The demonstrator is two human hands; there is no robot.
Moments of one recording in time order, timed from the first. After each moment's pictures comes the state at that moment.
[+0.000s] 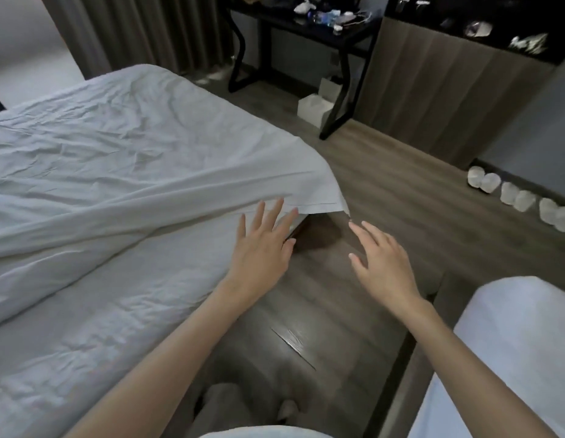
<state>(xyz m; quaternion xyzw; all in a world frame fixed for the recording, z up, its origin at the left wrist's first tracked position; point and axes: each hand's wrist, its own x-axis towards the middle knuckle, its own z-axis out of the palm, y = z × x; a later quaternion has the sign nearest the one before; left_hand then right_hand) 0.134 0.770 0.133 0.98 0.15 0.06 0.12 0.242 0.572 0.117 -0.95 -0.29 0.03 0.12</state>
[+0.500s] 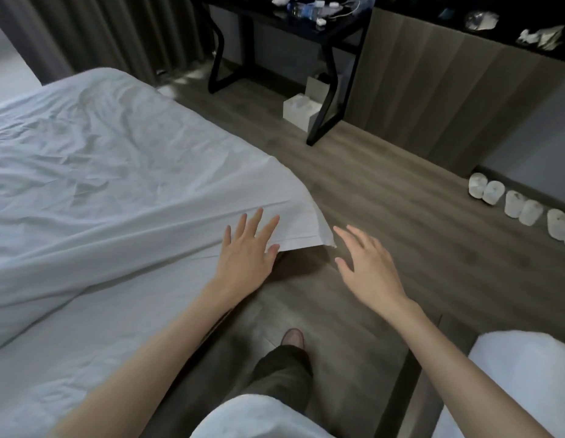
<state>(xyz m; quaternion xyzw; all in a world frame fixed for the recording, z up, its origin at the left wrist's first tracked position) 0.376 0.800 0.090 0.97 0.17 -0.01 0.16 0.478 0.594 0.090 -0.94 -0.30 0.08 0.14</state>
